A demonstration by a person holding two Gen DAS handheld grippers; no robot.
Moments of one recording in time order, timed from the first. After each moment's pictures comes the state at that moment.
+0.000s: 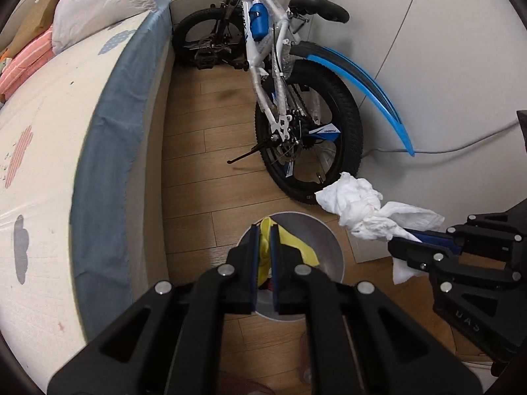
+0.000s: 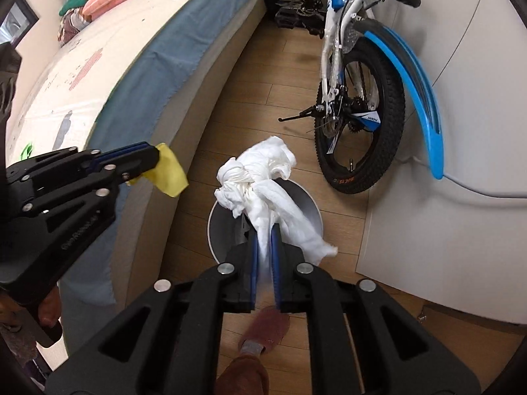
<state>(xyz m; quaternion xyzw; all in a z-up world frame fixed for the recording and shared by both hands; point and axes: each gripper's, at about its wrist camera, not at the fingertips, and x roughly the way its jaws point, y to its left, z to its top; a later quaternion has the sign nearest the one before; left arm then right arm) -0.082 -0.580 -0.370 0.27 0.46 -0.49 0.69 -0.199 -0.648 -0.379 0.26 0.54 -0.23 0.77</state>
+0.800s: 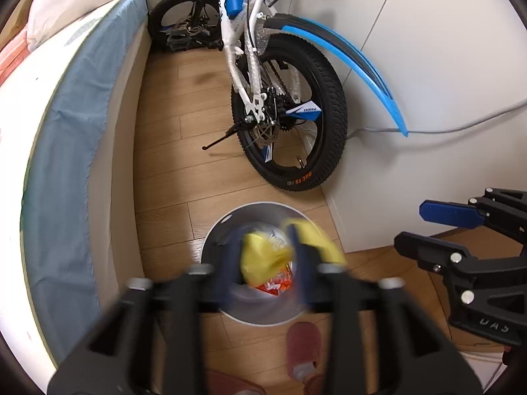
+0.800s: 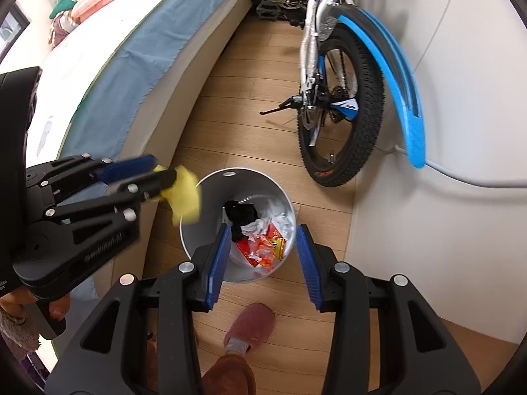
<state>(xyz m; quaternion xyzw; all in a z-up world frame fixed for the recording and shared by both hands) -0.104 -0.608 -0.400 0.27 0.48 -0.51 0.66 -0.230 -0.676 -0.391 0.26 0.55 -0.25 0.75</state>
